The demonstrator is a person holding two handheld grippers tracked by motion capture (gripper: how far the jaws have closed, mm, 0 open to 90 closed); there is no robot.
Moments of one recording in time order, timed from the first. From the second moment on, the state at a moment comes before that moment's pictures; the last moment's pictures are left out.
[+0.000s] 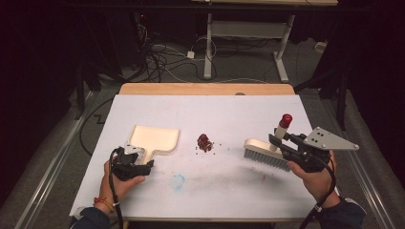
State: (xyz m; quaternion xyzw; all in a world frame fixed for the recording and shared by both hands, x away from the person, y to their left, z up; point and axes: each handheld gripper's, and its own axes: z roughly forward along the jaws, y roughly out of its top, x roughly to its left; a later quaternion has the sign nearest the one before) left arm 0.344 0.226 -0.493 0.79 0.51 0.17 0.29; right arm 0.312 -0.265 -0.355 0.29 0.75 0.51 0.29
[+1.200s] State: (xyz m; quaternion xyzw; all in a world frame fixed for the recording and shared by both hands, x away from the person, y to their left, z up) left arm 0.351 0.227 -0.459 0.82 0.47 0.18 0.29; right arm 0.312 -0.267 -0.357 0.30 0.75 0.51 0.29
